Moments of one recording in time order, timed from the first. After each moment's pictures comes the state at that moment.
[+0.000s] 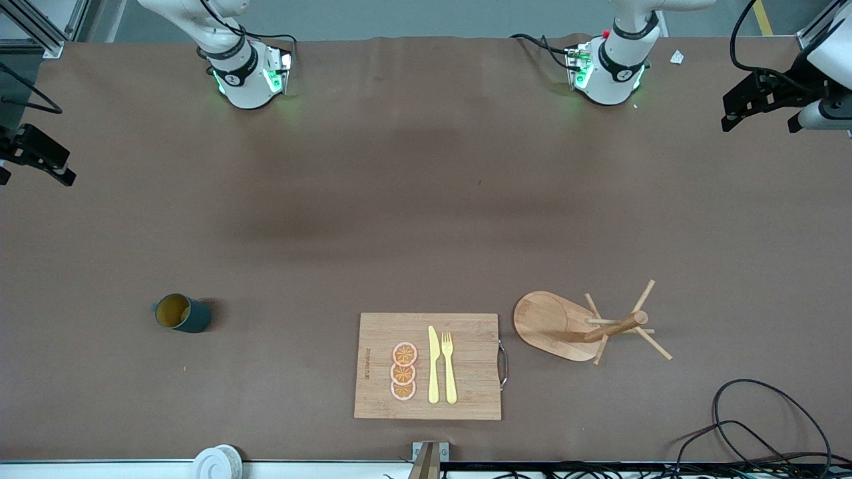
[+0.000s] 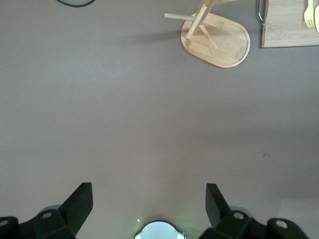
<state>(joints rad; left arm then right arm) -0.10 -0.09 -0.01 -1.53 0.02 1.40 -0.05 -0.09 -0.03 0.06 -1.52 -0.01 1.62 0.00</state>
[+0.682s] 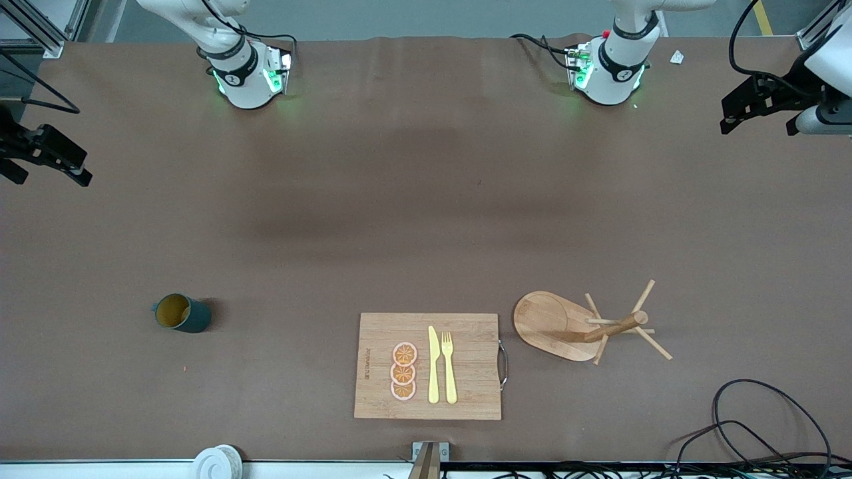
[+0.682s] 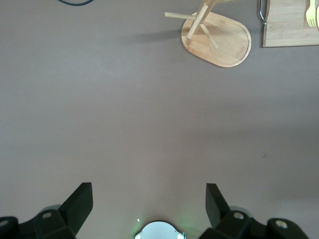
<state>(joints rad) -0.10 -0.09 -0.01 -1.53 0.02 1.40 -0.05 -0.06 -0.04 0.05 -1.52 -0.01 1.62 0.05</state>
